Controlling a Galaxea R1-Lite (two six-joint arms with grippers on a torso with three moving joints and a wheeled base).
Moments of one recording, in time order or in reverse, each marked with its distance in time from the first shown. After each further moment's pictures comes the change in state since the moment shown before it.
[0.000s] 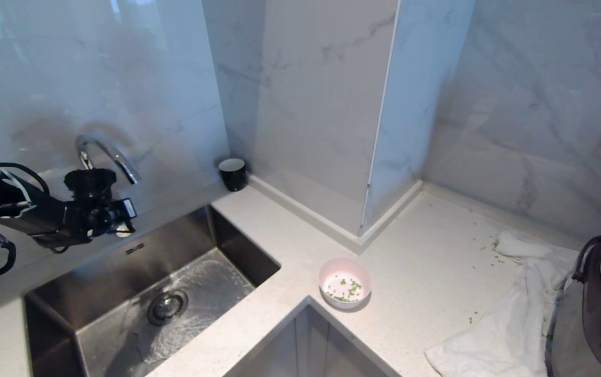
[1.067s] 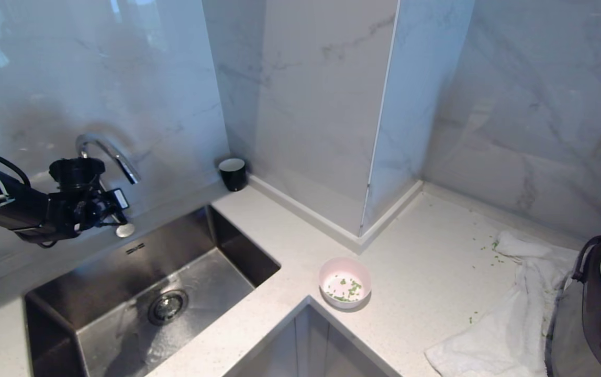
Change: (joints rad) left arm 0.005 -0.090 0.041 -0.005 -0.012 -0.024; right arm 0.000 0.000 0.000 0.000 0.000 0.000
